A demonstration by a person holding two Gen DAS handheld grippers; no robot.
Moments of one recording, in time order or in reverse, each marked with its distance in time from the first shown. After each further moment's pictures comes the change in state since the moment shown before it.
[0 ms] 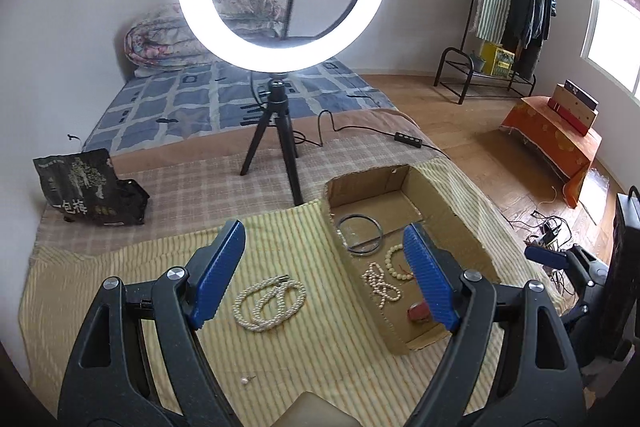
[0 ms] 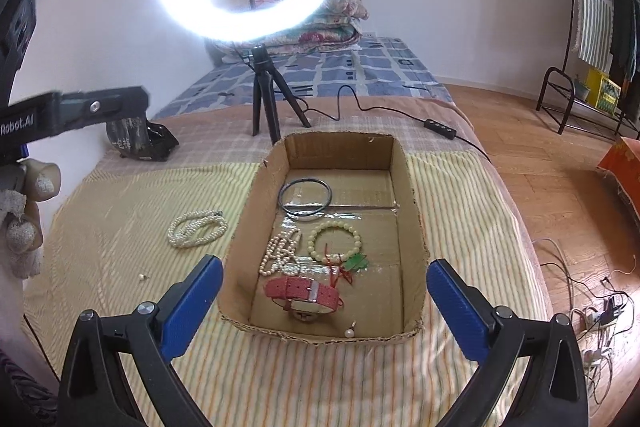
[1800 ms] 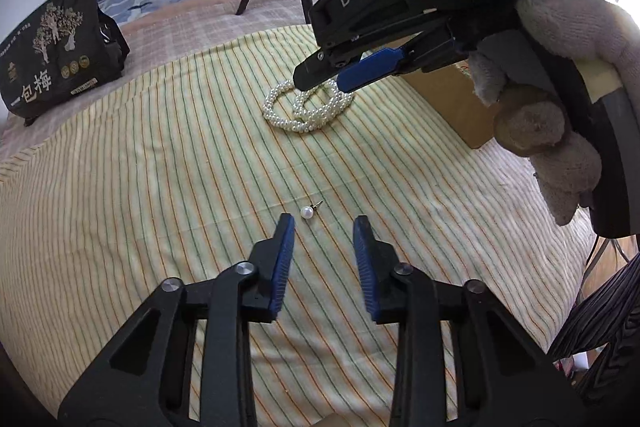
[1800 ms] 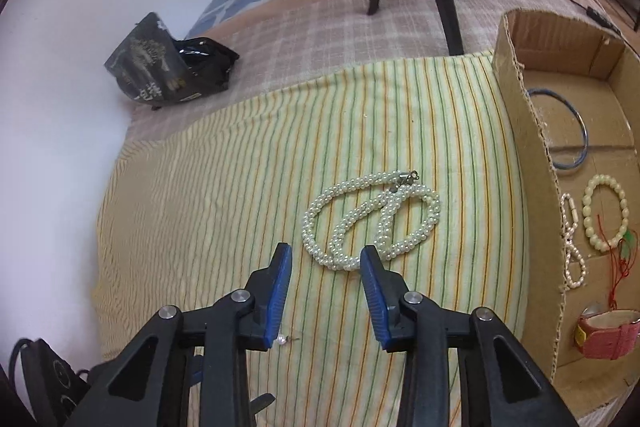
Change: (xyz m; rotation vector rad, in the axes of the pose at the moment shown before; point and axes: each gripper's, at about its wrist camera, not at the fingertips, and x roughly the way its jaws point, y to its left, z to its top) left arm 0.051 0.081 -0.167 0.119 0.304 -0.158; right arm 0.186 0.157 0.033 0.185 0.468 0.221
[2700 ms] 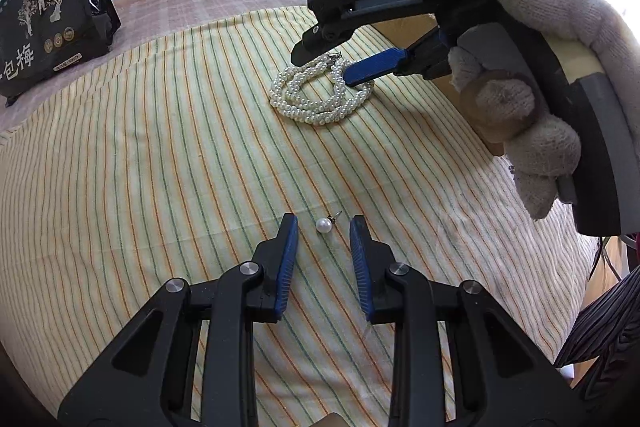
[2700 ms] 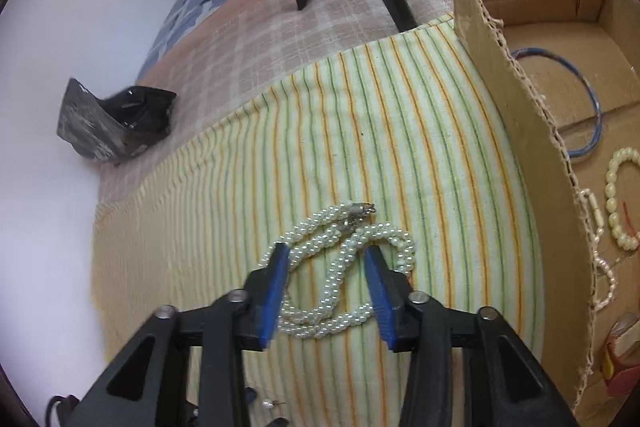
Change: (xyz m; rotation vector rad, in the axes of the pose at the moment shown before) left arm 0.029 0.015 0.004 -0.051 0.034 -0.039; right arm 0.036 -0.035 0.027 0.215 0.003 0.035
